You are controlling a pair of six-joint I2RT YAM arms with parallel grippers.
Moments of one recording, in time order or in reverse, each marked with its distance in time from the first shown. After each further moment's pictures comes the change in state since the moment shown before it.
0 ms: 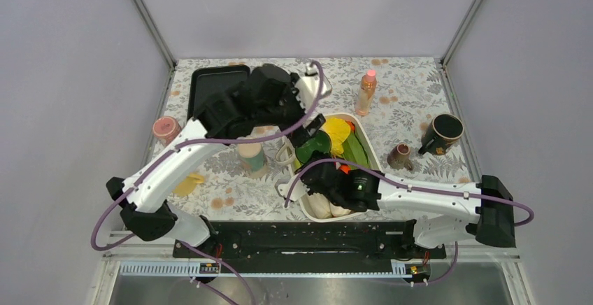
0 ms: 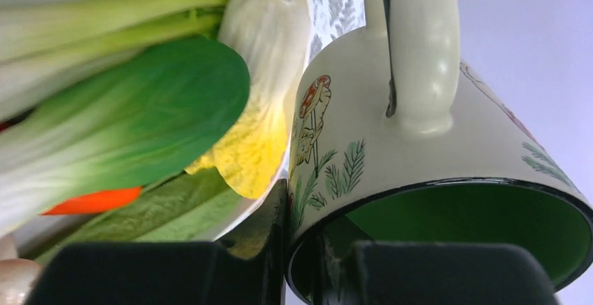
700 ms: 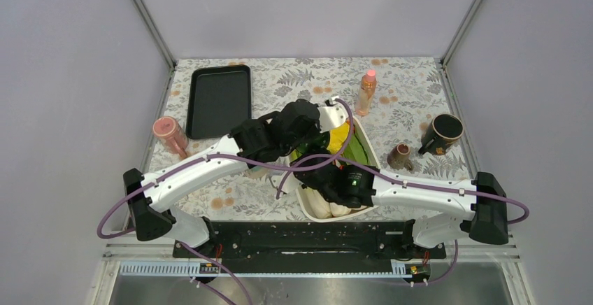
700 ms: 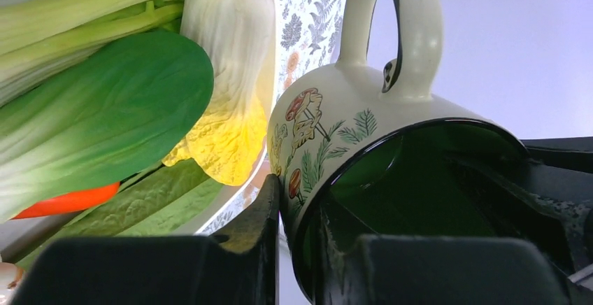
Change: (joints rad) left arm -0.183 0.018 -0.325 0.272 -0.603 0.217; right arm 0.015 0.071 0.111 -0.026 0.115 0.014
